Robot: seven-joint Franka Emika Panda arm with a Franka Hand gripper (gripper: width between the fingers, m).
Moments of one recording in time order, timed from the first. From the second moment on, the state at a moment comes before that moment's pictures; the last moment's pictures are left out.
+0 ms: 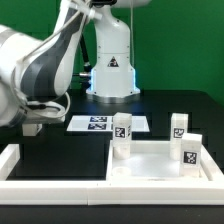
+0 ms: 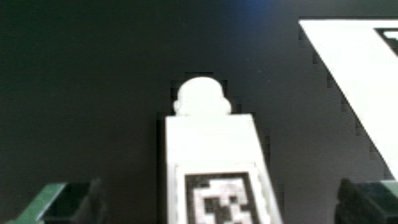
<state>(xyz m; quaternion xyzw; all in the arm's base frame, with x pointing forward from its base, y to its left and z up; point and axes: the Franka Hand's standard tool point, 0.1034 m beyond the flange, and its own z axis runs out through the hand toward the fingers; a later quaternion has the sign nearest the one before) 0.350 -0.214 0.011 -0.86 0.04 0.50 0.07</state>
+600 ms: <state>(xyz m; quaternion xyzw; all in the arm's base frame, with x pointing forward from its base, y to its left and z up) 0.350 -0.214 0.009 -0.87 0.04 0.49 0.07</state>
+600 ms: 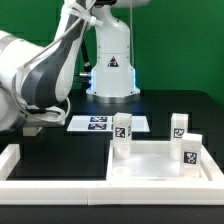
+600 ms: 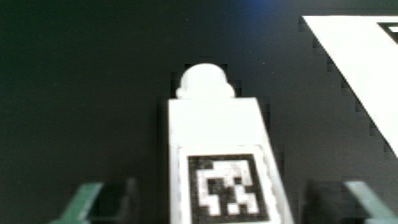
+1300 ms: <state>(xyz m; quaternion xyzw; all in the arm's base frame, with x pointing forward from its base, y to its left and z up) 0.350 -0.215 0.009 -0.86 0.04 0.50 0.07</state>
